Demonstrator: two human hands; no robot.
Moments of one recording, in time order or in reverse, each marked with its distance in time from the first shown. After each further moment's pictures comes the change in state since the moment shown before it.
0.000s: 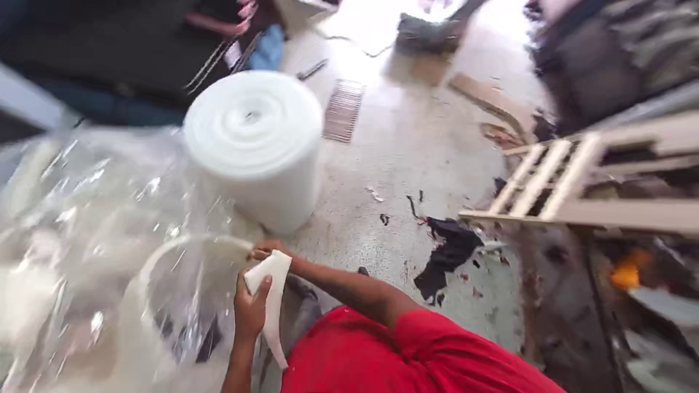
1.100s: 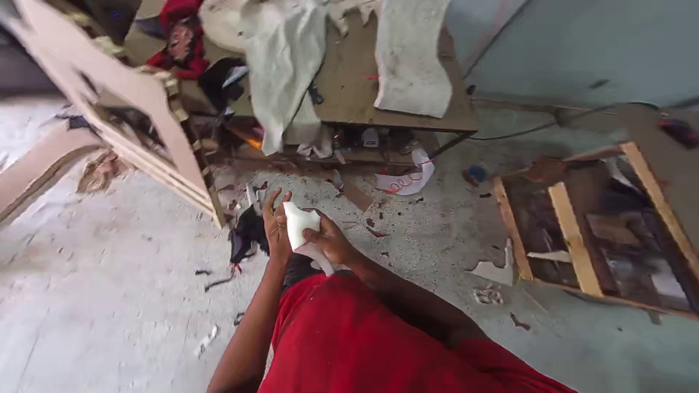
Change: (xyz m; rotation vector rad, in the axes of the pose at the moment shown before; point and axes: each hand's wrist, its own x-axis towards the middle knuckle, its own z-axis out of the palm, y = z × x) left_hand -0.617 0.335 1.089 -0.469 -1.952 0.765; right_hand -1.021 -0.228 -0.620 0.088 2.037 -0.210
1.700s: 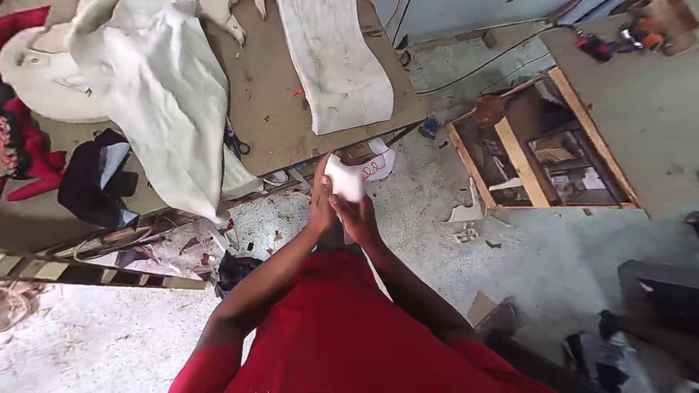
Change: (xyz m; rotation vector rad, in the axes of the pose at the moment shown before) left_hand 0.249 -0.083 0.337 -0.518 -0.526 -0.261; right_hand 0.151 -0.108 -0.272 -0.491 0.901 -0.157
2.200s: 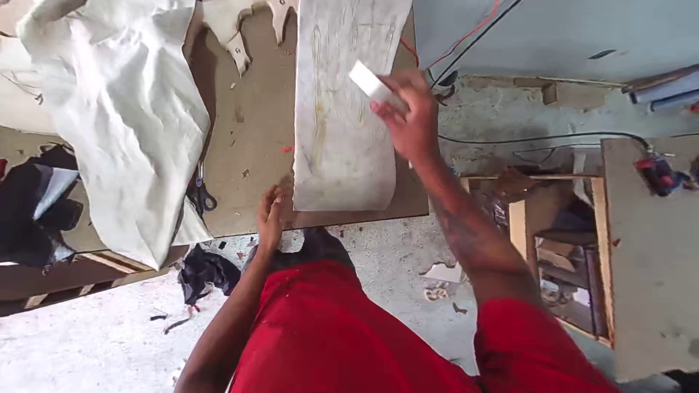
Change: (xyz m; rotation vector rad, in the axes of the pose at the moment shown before) left_hand 0.228 -0.145 -0.049 0.278 0.487 -0.334; right_hand 0.573 0.011 -0.120 -0.632 -0.355 -0.387
